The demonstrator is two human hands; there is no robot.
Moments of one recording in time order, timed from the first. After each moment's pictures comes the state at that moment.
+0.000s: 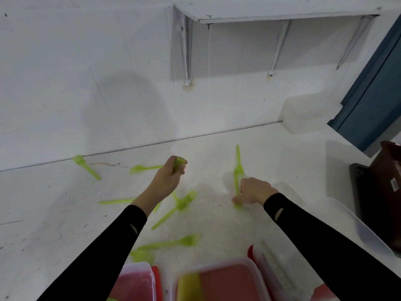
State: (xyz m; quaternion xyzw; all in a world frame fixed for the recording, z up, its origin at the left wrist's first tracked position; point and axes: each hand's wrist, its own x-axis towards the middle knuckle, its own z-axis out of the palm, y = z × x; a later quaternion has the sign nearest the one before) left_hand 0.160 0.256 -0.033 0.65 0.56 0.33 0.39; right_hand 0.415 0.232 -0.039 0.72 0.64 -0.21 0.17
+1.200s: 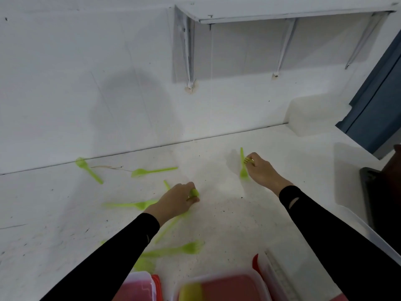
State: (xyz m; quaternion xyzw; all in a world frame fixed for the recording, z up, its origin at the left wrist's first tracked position) left_hand 0.167 0.259 -0.078 0.81 0.53 0.05 0.24; right_hand 0.447 0.272 -0.040 0.71 0.58 -0.33 -0.23
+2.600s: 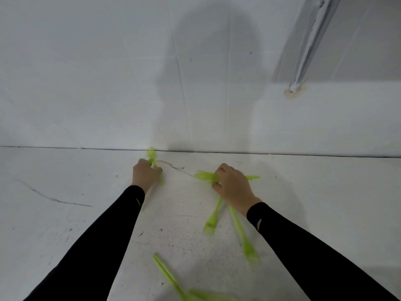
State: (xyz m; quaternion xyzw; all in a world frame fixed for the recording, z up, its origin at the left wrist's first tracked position) left_hand -0.078 0.359 -0.091 0.37 0.86 0.25 0.22; right_hand 0.188 0.377 -0.104 0.47 0.86 -0.12 -0.18
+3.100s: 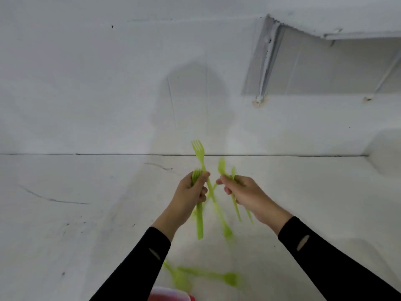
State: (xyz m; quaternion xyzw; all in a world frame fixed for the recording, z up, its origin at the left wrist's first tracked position) left_hand 0.102 0.258 -0.025 0.39 0.54 0.53 0.53; right_hand 0.267 0.281 -0.005 0.53 0.60 -0.53 -0.29
